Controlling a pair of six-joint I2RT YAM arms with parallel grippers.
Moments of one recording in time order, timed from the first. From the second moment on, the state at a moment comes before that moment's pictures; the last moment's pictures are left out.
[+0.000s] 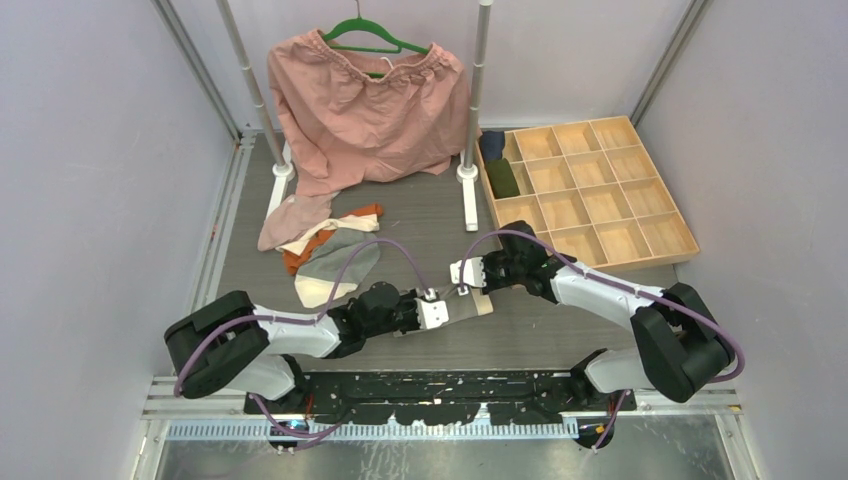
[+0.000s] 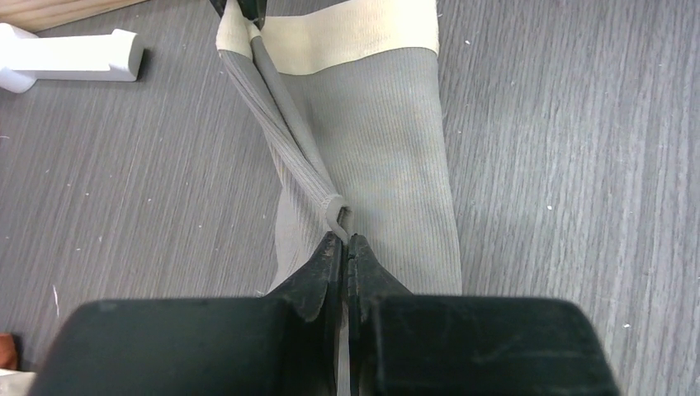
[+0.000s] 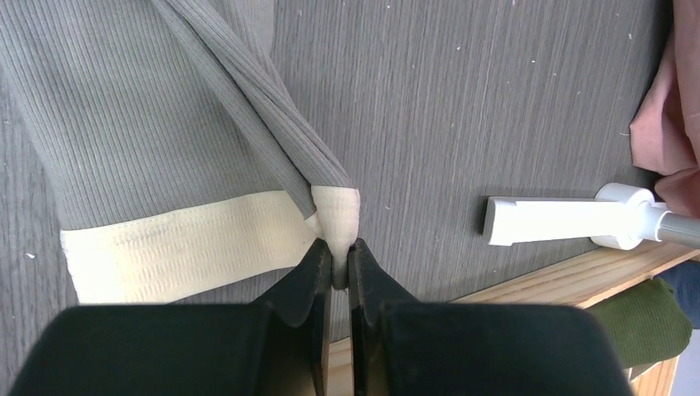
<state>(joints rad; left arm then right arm) -1.01 1.37 0.33 0.61 0.10 0.49 0.56 1.35 0.63 -0.09 -0.36 -1.18</state>
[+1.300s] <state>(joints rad) -1.16 1.57 0.45 0.59 0.09 0.33 0.56 1.35 0.62 -0.06 -0.43 -1.05</state>
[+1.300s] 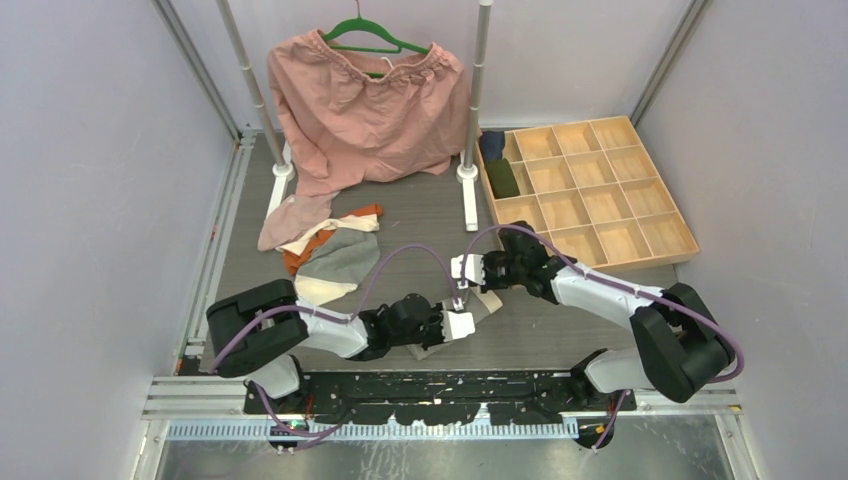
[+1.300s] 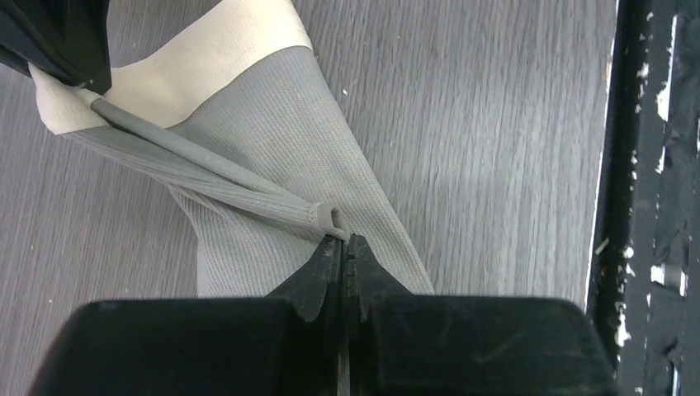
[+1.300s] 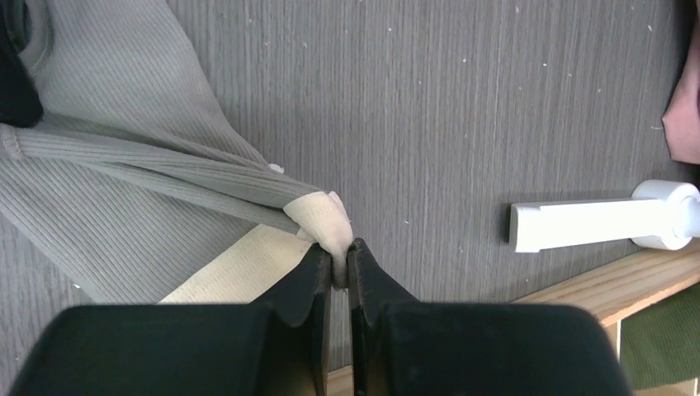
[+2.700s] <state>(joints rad) -1.18 1.61 0.46 0.67 0.00 0.22 0.86 0.91 0.57 -0.62 -0.22 -1.11</state>
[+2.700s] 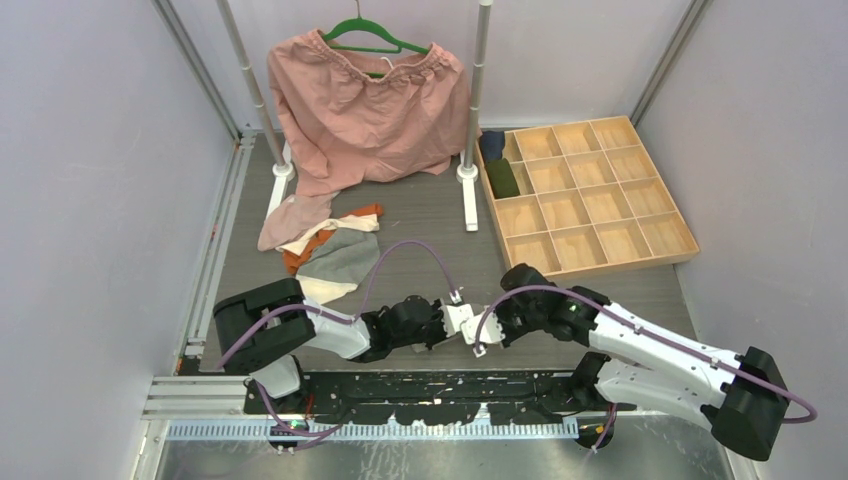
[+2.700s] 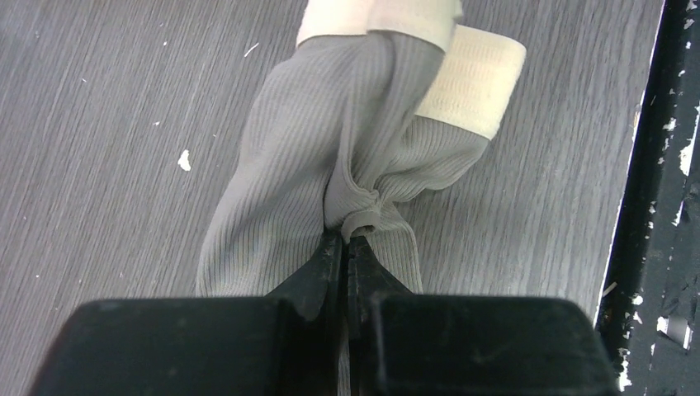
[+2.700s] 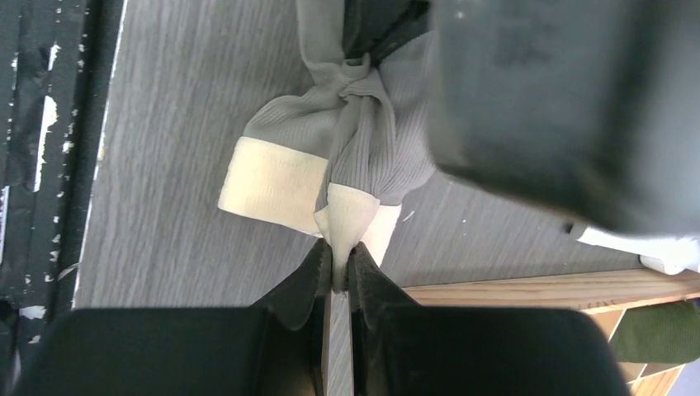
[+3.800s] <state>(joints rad) -1.14 1.59 0.45 0.64 0.03 0.18 1.17 1.28 0.62 -0.57 0.05 -0.88</state>
